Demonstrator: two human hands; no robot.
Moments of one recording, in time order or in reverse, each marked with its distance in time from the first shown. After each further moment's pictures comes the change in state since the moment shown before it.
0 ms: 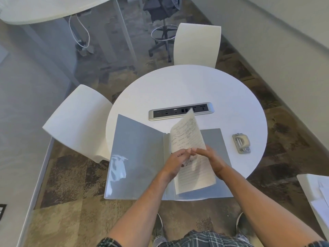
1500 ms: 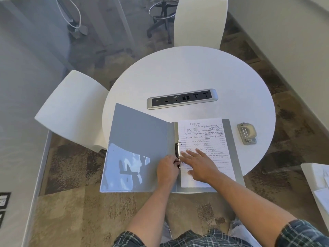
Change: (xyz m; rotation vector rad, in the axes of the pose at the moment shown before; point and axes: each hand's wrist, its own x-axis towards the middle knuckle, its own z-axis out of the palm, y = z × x) left_hand 0.012 -0.090 -0.001 0.697 0.424 0.002; right_hand 0.047 0.104 0.021 -1.435 -0.206 -0.308
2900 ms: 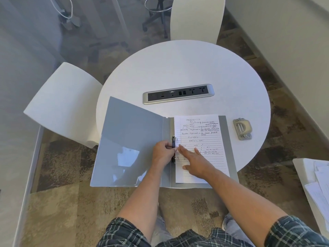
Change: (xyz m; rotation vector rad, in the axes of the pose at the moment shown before) left_hand 0.042 0.010 -0.016 -0.373 -0.125 -0.203; right_hand 0.000 0.000 0.013 0.458 -0.044 0.157
